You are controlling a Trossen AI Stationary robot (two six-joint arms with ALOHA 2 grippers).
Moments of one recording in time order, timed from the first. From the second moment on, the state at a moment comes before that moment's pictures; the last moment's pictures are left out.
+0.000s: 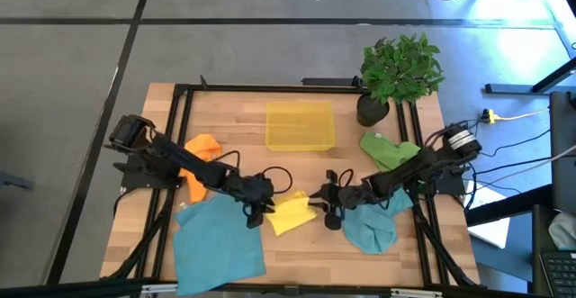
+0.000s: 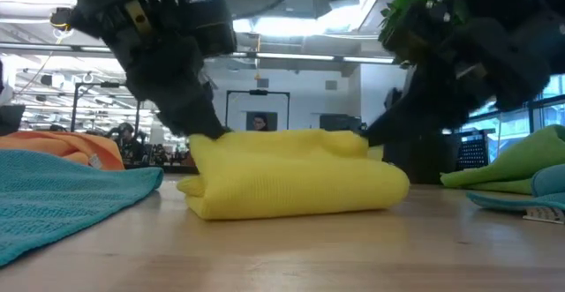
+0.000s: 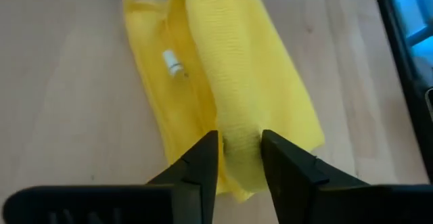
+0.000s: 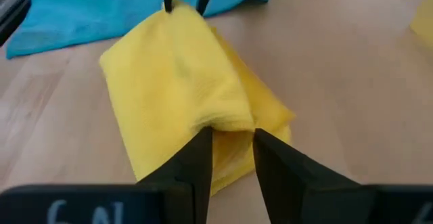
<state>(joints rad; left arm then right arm) -0.29 1.62 0.74 0.12 -0.01 -0.48 0.39 1.68 0.56 0.55 0.34 0.28</state>
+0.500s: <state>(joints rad) -0.37 1.55 0.74 0.22 -0.17 -0.36 0.41 1.61 0.56 0.63 0.29 0.20</state>
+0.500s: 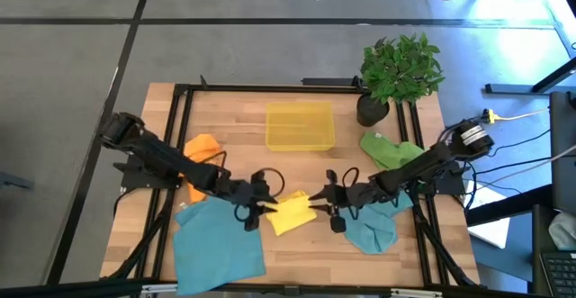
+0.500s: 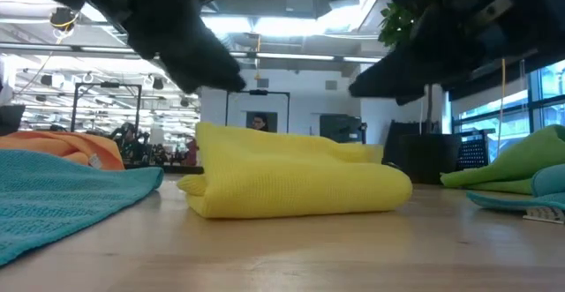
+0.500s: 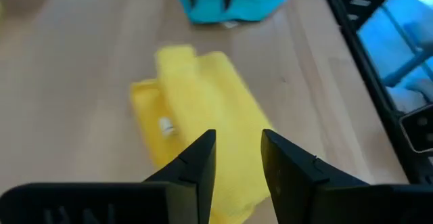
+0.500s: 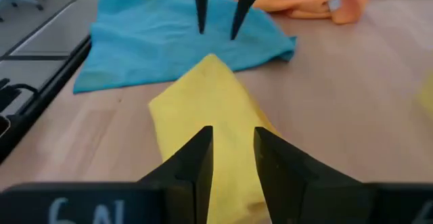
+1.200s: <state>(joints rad) -0.38 1.79 0.74 0.30 -0.33 -0.41 0.32 1.93 0.56 0.86 0.29 0.25</state>
